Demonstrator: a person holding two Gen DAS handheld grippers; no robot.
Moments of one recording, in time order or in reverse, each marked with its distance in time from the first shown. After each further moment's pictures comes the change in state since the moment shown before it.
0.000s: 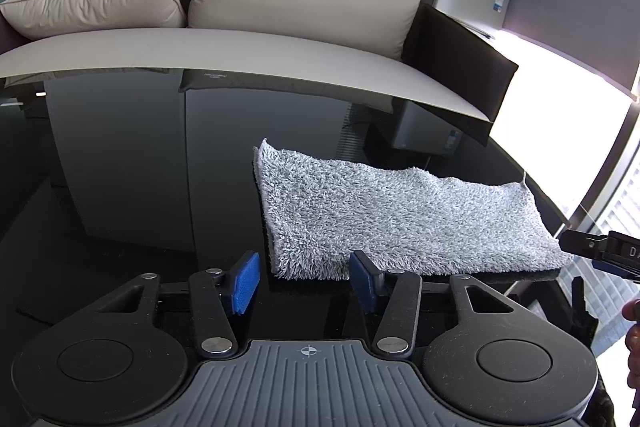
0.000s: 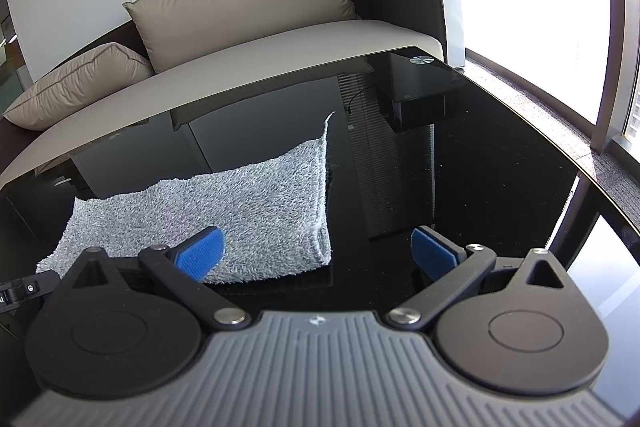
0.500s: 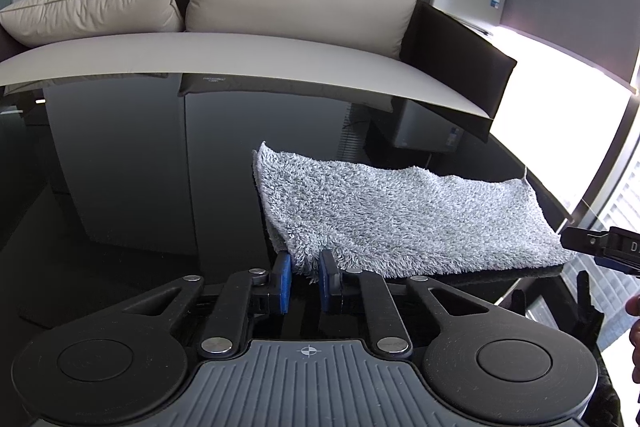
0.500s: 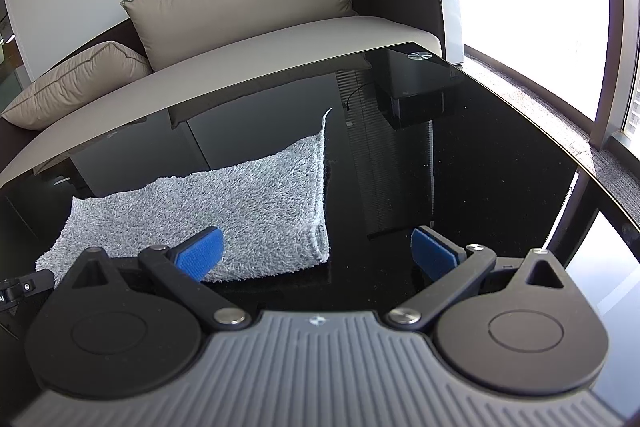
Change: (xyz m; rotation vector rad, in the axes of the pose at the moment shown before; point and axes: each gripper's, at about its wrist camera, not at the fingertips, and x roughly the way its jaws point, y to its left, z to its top) left arm 0.000 -0.004 0.000 0.021 -0.004 0.005; right arm 0.001 -0.001 -0.001 0.001 0.008 -0.003
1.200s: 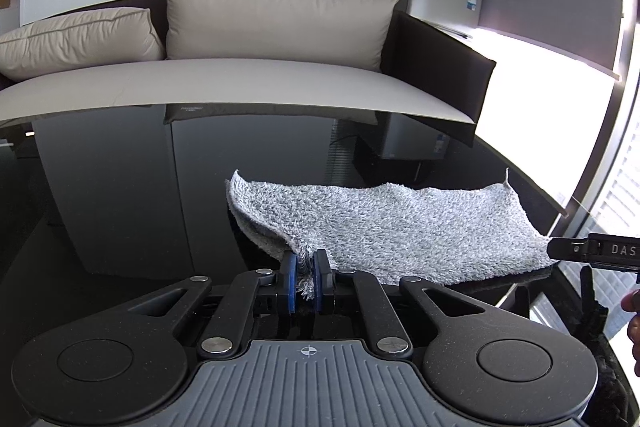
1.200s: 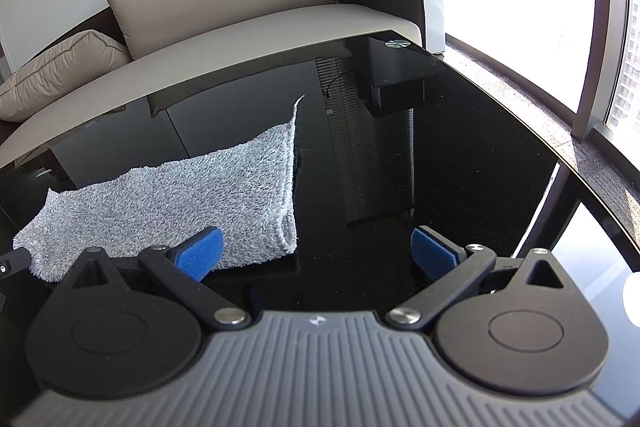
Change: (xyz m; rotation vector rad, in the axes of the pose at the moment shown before) left arm -0.005 -0.025 0.007 0.089 -0.067 -0.021; right arm 0.007 -0.011 0.003 0.008 0.044 -0.070
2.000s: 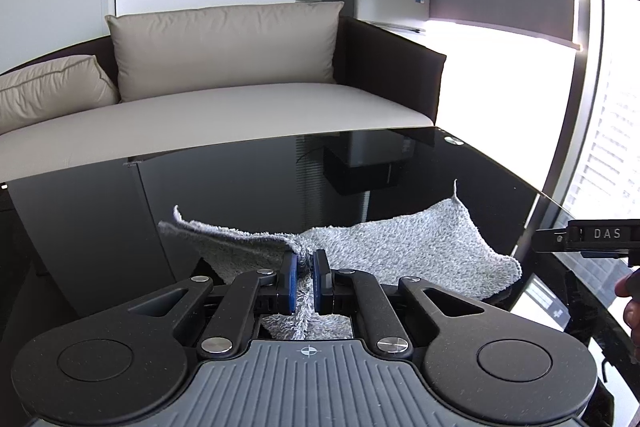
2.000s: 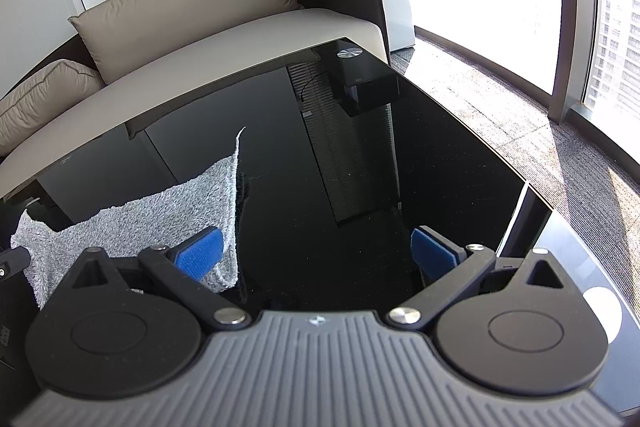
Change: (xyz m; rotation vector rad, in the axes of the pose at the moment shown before) left arm 0.015 -0.069 0.032 0.150 -0.034 -0.061; right arm -0.006 -0.039 0.022 0.107 0.006 -0.046
